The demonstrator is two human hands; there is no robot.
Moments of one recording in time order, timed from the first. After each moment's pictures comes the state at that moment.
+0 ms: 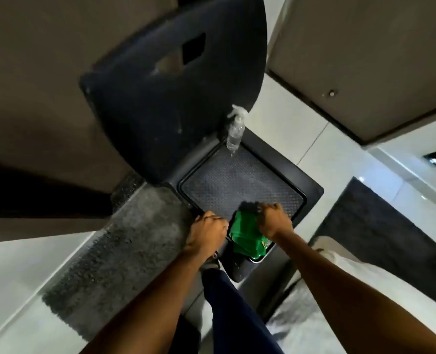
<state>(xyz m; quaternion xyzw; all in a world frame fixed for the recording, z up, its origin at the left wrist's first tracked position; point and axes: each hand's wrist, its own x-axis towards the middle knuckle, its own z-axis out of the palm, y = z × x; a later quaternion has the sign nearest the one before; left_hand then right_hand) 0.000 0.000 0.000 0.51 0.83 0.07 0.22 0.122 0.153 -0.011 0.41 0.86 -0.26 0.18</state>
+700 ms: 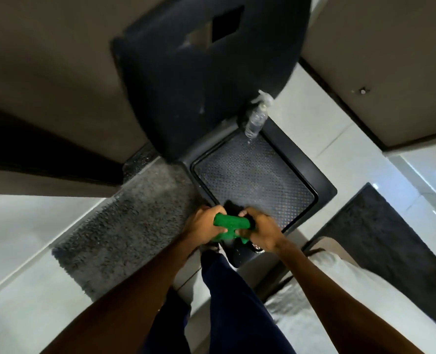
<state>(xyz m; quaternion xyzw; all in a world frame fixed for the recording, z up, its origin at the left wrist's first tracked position) 0.077 0.021 -0.144 0.34 0.76 0.17 0.54 0.227 0.134 -0.114 0.45 0.74 -0.46 0.21</state>
